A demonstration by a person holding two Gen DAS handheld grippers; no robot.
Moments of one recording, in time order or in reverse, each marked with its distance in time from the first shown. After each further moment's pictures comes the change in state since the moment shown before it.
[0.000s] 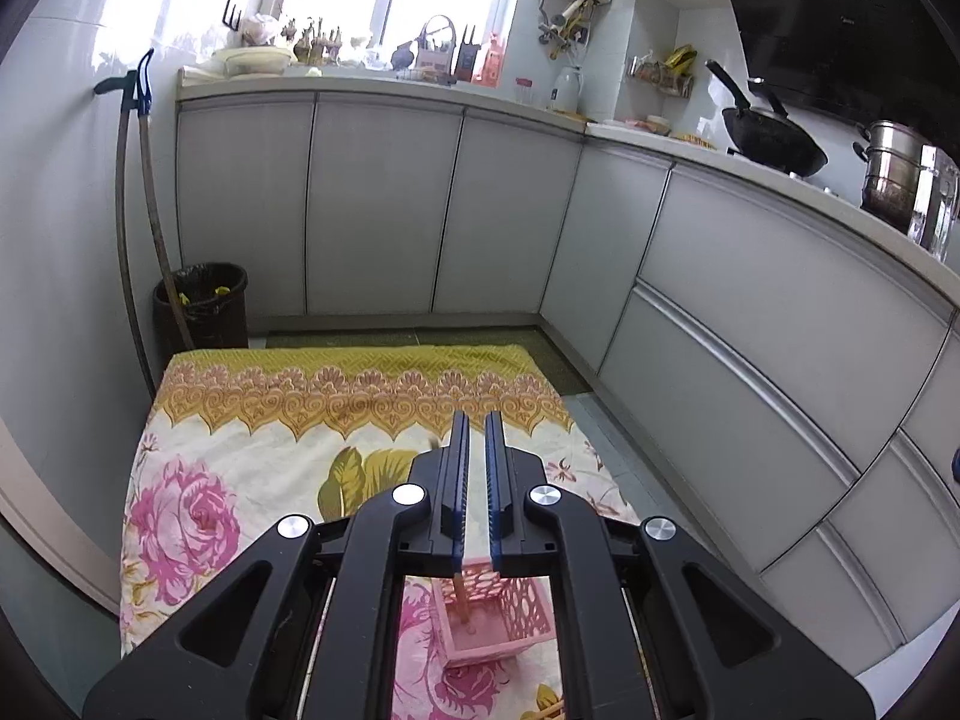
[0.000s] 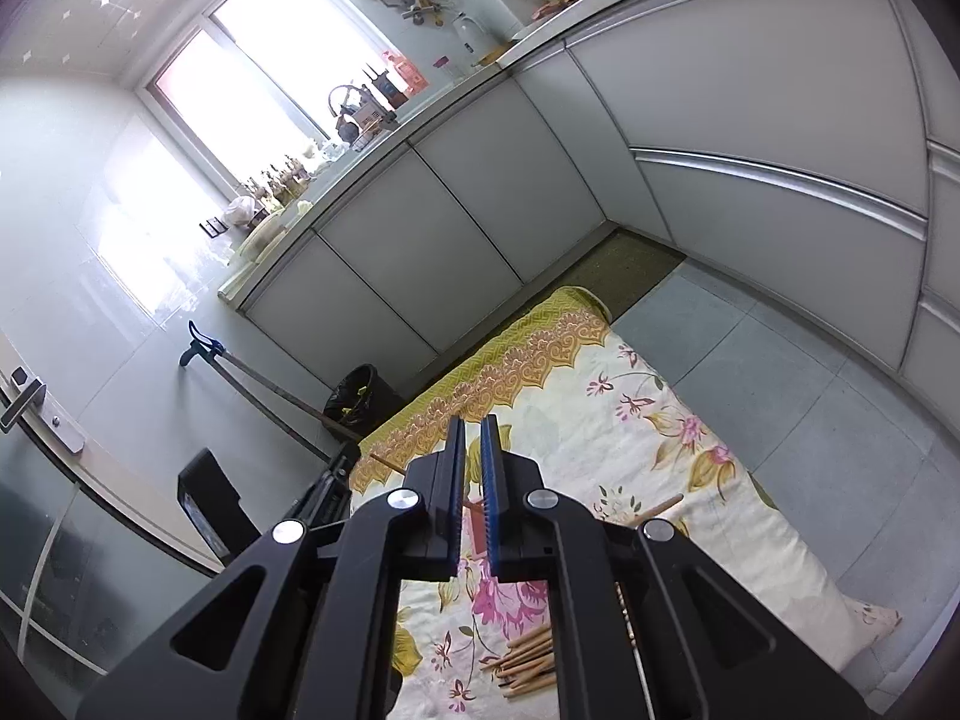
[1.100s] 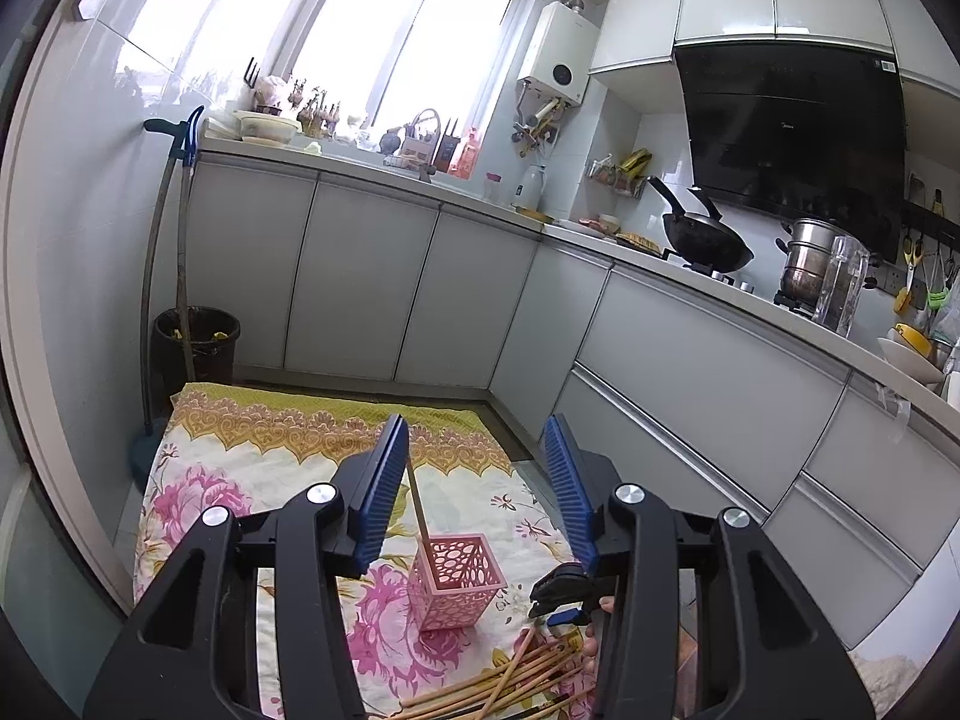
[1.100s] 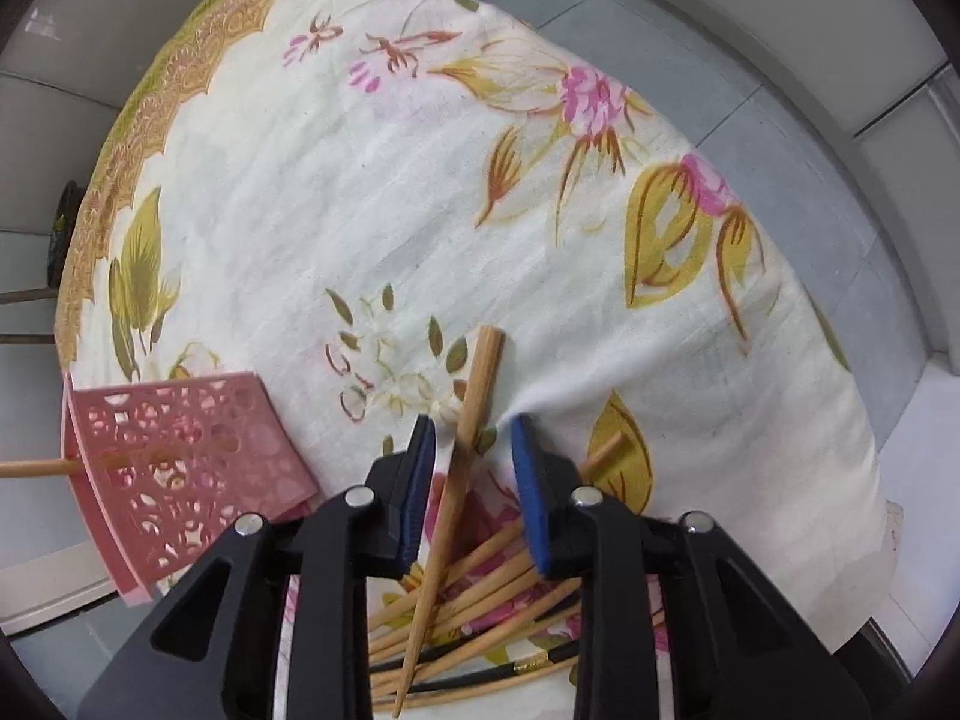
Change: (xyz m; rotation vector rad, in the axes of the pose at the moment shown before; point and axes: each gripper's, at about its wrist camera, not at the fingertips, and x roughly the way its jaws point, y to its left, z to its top) left arm -0.148 0.028 -0.020 -0.079 -0.226 -0.141; right arm 0.276 -0.138 -0.105 0.193 0.706 -0.600
